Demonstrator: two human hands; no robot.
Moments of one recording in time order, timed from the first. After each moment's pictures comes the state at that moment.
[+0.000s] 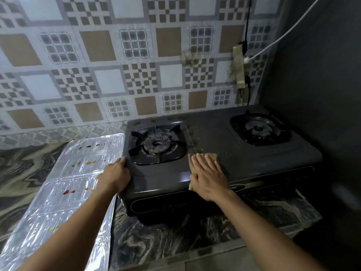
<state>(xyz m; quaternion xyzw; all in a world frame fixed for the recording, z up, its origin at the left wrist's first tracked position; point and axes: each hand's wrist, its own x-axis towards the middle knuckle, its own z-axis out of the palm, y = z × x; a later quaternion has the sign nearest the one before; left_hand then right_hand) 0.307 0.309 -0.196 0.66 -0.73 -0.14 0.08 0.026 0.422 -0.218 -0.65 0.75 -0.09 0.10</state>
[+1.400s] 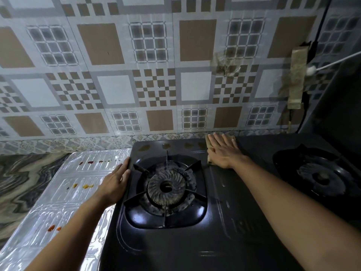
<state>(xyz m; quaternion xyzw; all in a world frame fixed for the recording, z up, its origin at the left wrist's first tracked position) 0.306 0.145 -0.224 0.62 -0.73 -0.23 0.17 -0.077 0.122 -0.195 -0.67 0.72 0.01 0.15</state>
